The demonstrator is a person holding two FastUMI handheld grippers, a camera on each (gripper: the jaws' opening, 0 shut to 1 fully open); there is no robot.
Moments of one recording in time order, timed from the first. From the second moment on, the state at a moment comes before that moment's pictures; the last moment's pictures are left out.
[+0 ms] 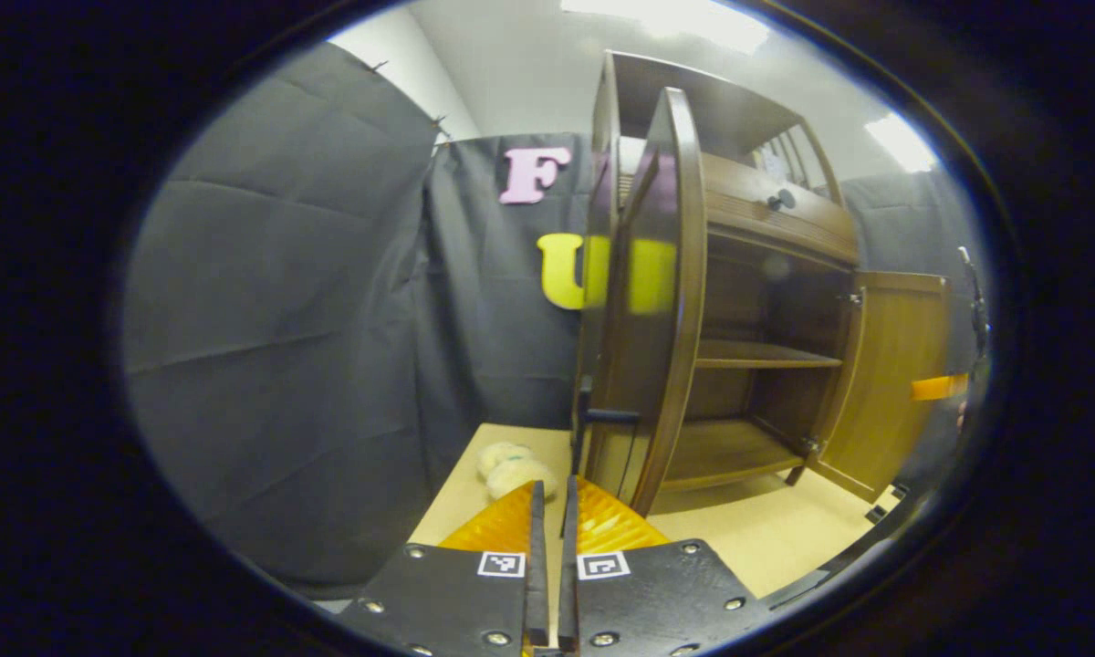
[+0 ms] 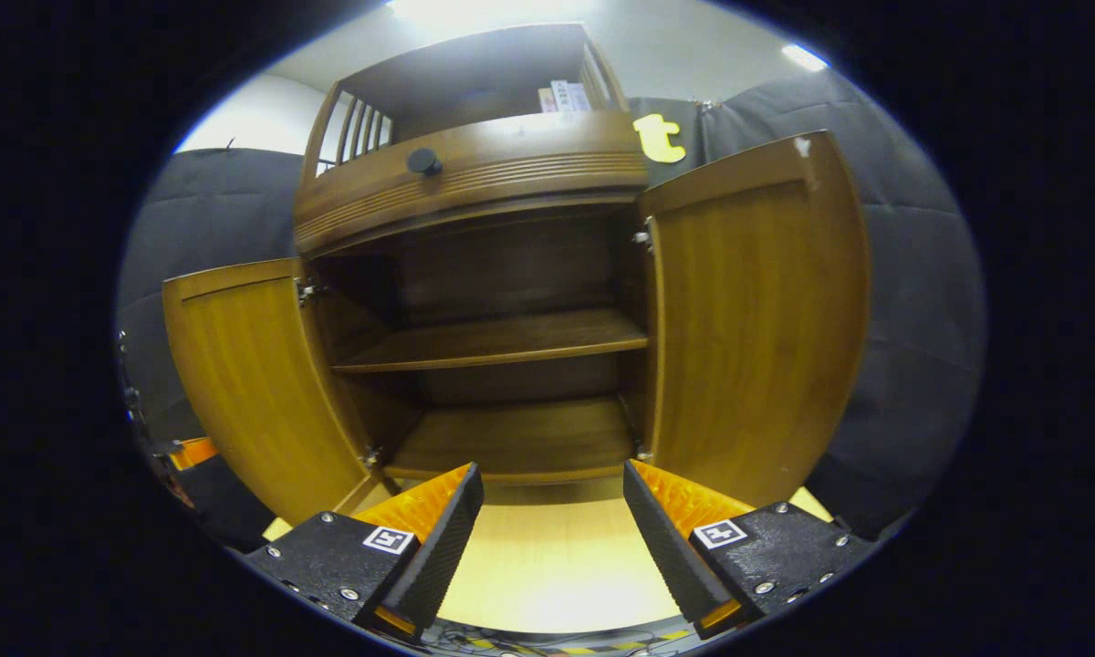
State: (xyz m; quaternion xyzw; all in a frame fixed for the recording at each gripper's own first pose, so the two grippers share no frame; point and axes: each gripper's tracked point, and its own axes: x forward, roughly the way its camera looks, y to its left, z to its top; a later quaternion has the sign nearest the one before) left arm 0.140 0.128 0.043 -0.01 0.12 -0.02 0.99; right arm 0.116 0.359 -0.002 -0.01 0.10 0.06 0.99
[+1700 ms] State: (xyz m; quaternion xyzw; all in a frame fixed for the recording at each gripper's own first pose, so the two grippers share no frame) left arm -0.067 -0.120 0.208 -0.01 -0.04 0.01 1.00; right arm 0.042 0.238 0.048 -0.02 -0.01 0.18 0.98
